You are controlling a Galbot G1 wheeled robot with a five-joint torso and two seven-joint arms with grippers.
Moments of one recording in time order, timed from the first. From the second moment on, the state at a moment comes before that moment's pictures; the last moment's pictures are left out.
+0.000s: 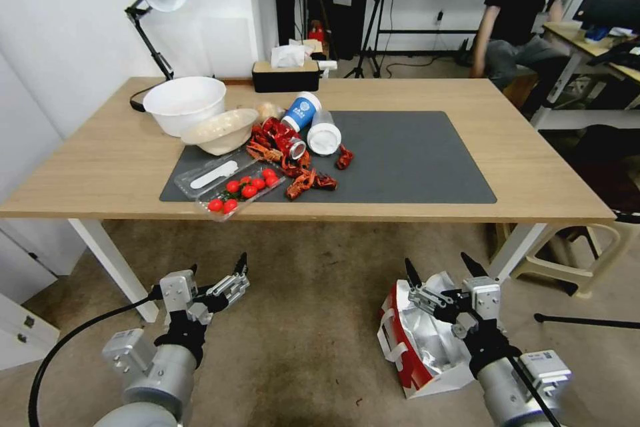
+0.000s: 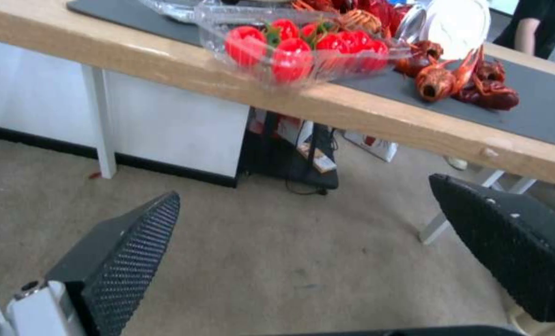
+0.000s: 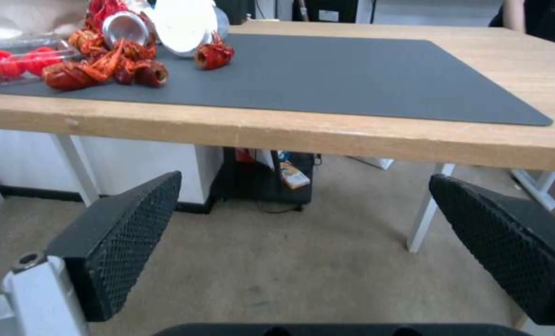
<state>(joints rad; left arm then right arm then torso) 1.83 -1.45 -0.53 -2.44 -0.46 0.33 -0.16 -1.88 1.61 0.61 2.44 -0.01 -0.19 -0.22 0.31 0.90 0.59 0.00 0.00</state>
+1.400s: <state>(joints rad) 1.84 -1.46 -0.53 -2.43 -0.43 0.33 -0.14 -1.89 1.61 0.61 2.43 -0.01 -0.19 -0.23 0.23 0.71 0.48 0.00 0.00</state>
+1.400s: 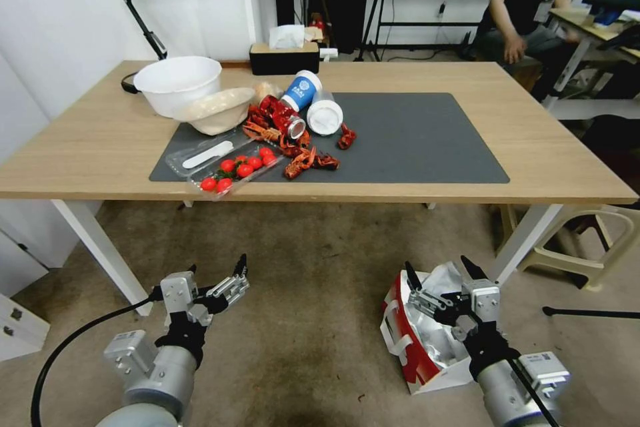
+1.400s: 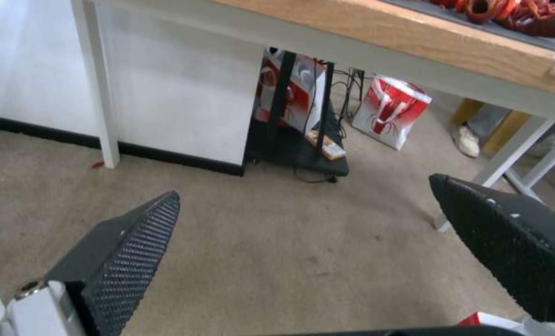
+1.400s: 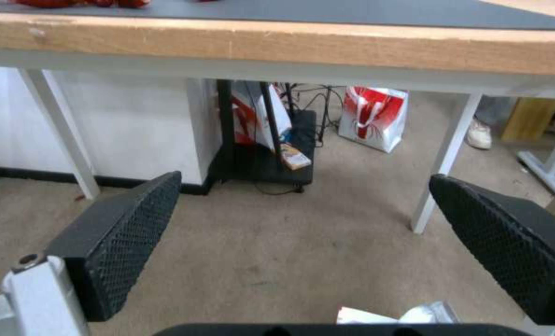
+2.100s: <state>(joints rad) 1.84 -1.46 -0.53 -2.43 -0.41 0.32 -0.13 -1.89 1.61 0.61 2.42 -0.02 -0.19 -0.23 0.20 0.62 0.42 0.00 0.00</state>
